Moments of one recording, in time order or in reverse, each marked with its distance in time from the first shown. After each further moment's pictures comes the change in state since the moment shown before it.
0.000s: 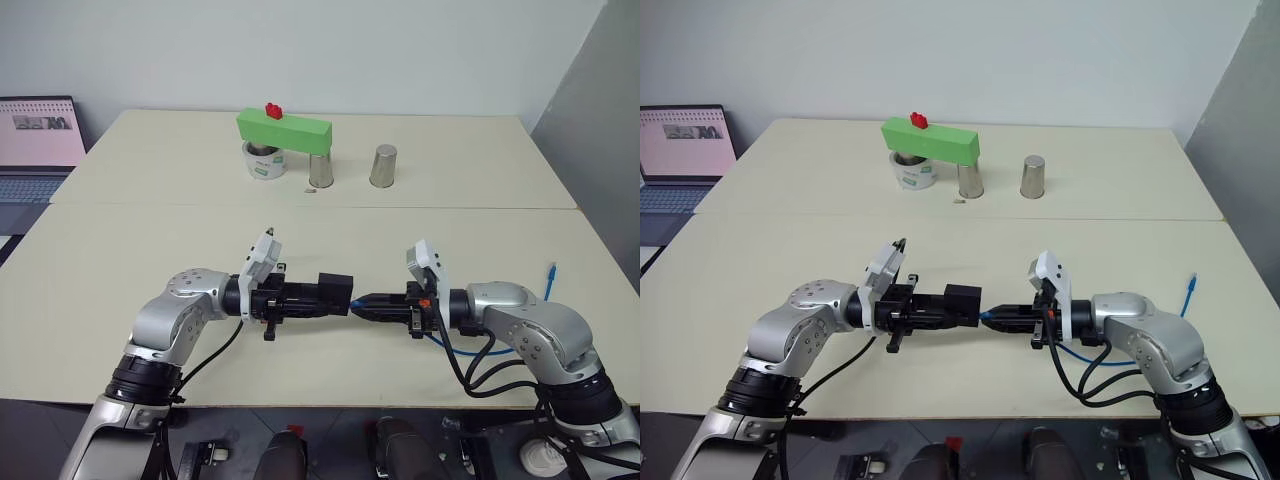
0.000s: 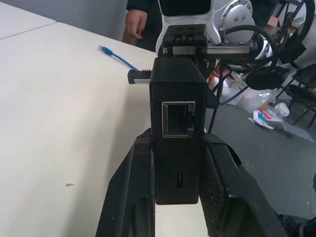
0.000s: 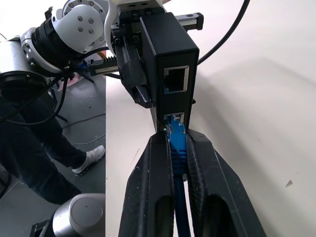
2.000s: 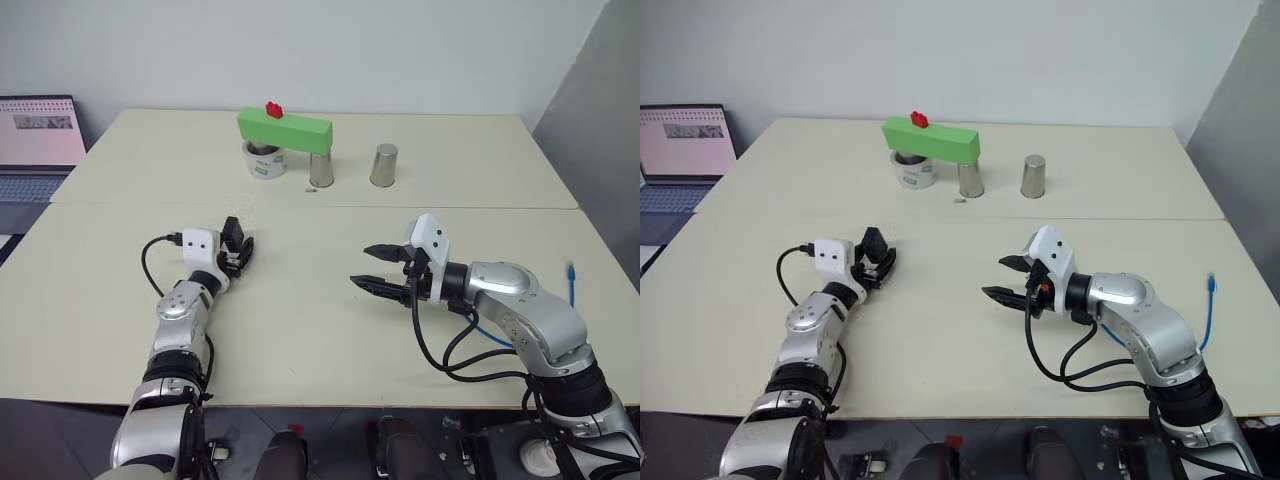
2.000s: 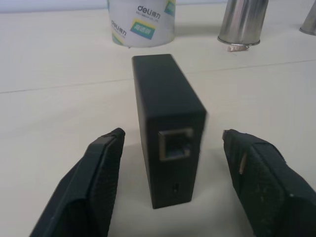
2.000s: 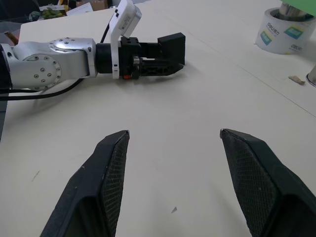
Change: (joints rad) left arm -0.047 -0.210 0.324 0.666 0.377 -0.632 0.923; right arm -0.055 0.043 0.002 -0.023 -0.246 -0.154 -0.161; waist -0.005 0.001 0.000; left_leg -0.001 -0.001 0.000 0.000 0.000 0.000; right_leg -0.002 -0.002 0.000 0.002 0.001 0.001
